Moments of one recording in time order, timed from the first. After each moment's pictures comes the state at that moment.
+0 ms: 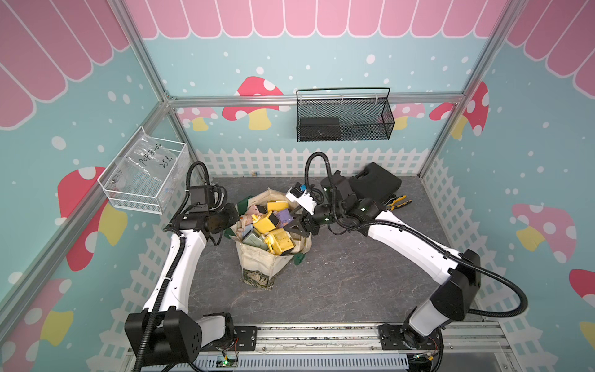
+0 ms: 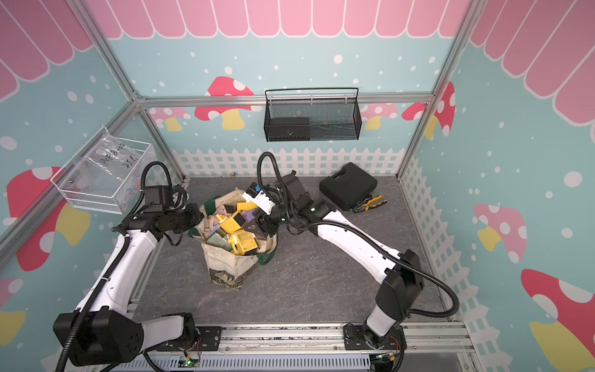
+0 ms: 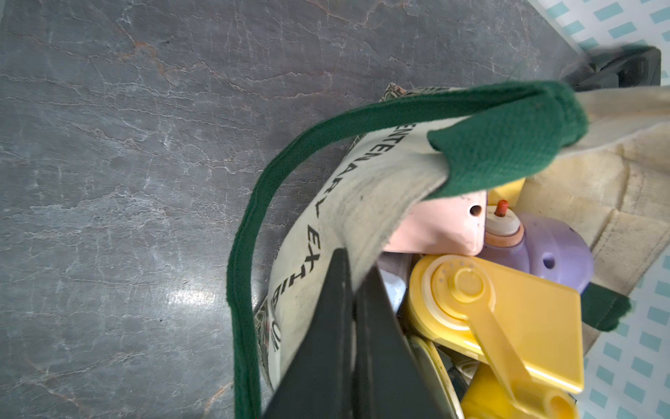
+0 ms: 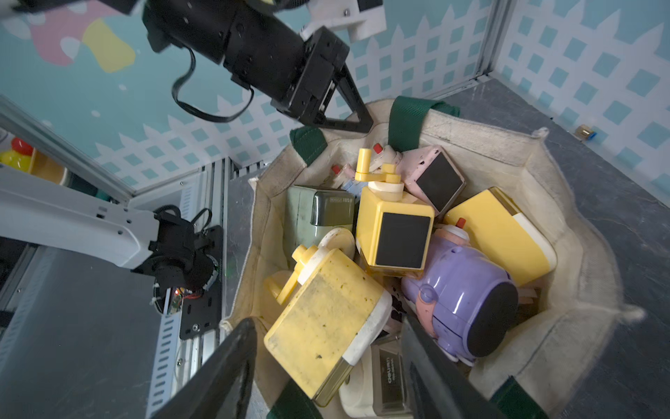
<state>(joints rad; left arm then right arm) 0.09 1.25 1.18 -0.78 0.24 -0.42 0.78 1.68 1.62 -0.55 -0.58 -0.16</state>
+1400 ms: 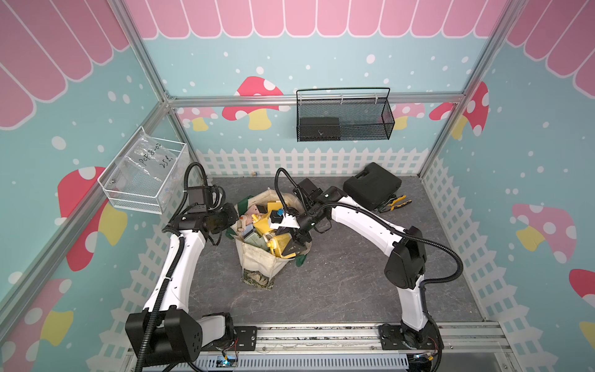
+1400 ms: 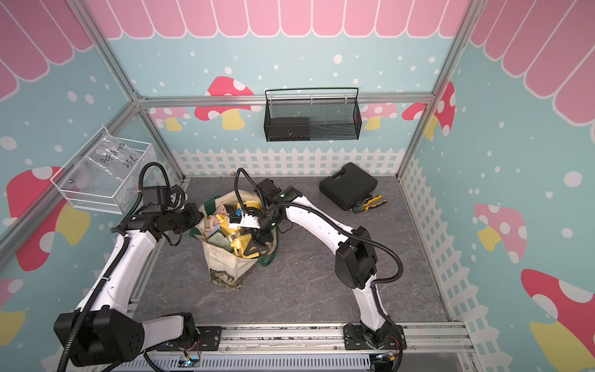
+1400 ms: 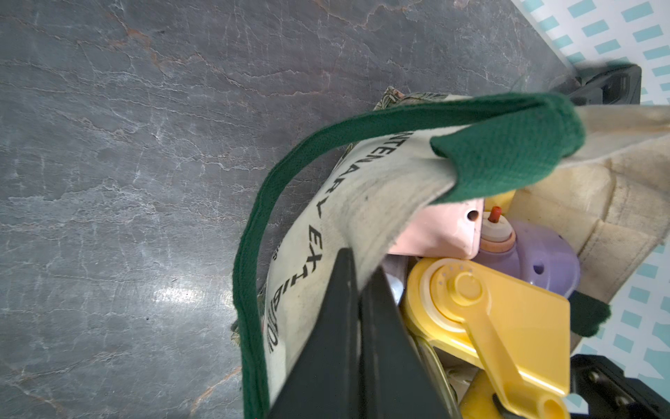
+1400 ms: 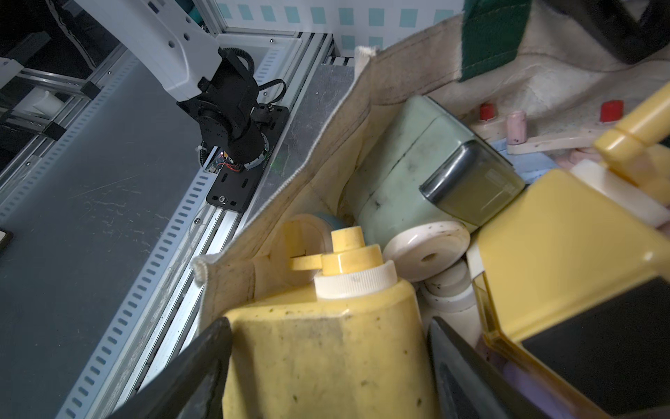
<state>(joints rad) 0.11 1.25 1.17 -0.77 0.27 -0.45 0.80 2.04 1.96 -1.06 -0.82 -0.86</state>
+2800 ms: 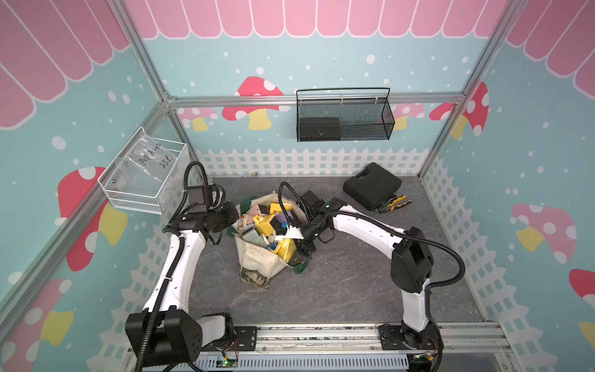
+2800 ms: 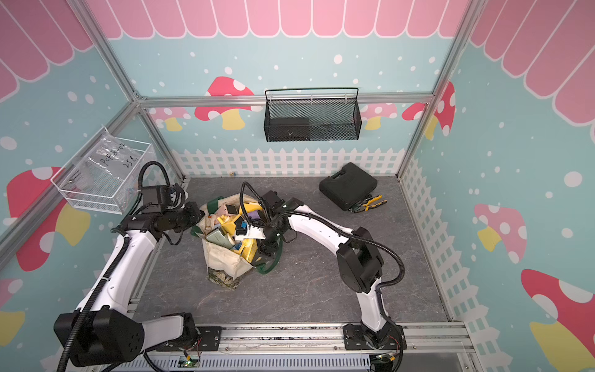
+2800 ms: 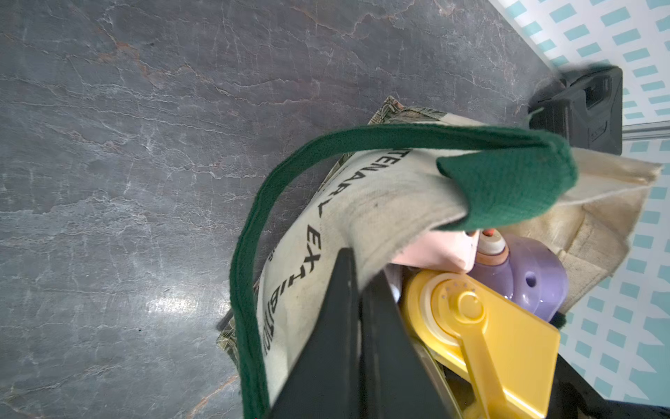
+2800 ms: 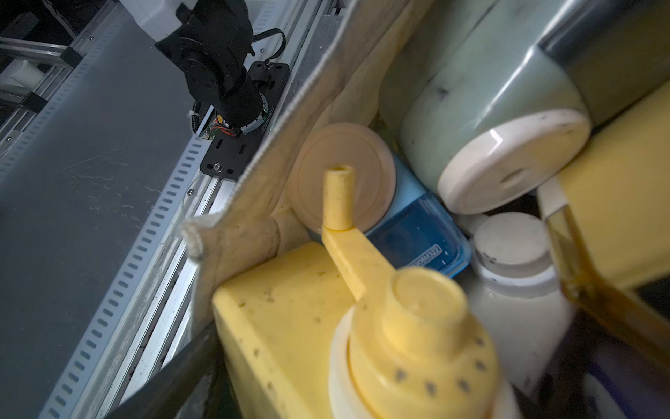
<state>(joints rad) 0.11 1.25 1.17 -0.74 0.29 -0.45 0.80 1.98 1.73 -0.94 -0.79 -0.87</state>
